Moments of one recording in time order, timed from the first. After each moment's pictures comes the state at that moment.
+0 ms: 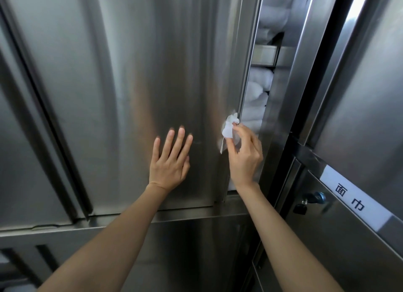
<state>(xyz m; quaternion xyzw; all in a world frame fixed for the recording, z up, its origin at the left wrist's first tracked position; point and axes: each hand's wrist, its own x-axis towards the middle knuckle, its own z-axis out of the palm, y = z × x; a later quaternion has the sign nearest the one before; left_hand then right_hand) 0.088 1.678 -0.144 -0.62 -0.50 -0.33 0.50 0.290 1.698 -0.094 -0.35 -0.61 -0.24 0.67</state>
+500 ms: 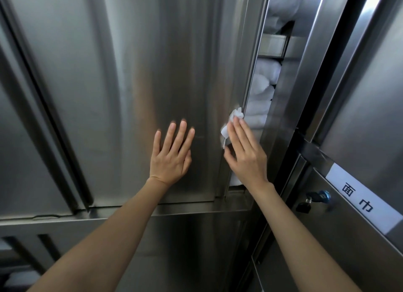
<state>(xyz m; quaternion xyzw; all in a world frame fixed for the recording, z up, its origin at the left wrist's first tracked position) 0.088 1.679 -0.146 -0.62 -0.50 -0.33 0.51 0.319 1.705 -0.110 -0.31 -0.75 -0.36 0.47</state>
